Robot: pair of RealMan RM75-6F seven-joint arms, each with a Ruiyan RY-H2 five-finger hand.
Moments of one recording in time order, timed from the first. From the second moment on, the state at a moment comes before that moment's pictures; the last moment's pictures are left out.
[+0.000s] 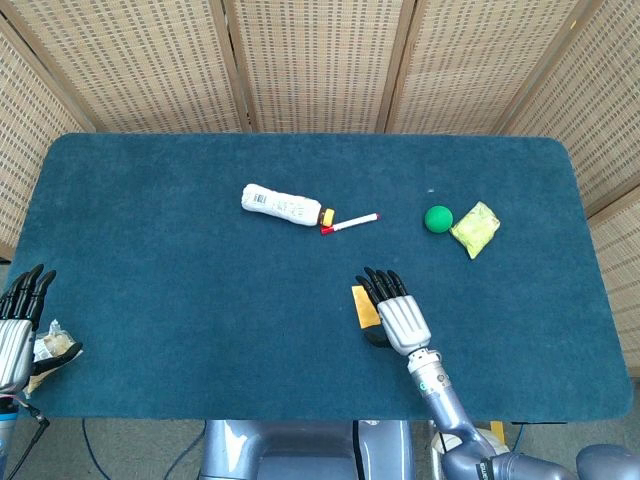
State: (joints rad) left arm -0.07 -1.17 -0.07 -1.65 1.52 1.55 0.07; right arm 0.47 -1.82 0.15 -1.28 -1.42 1.15 -0.21
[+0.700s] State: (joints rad) left arm -0.08 -1.18 -0.07 -1.65 1.51 1.54 0.08; right arm 0.50 -1.86 0.15 -1.18 -1.38 1.11 -0.18
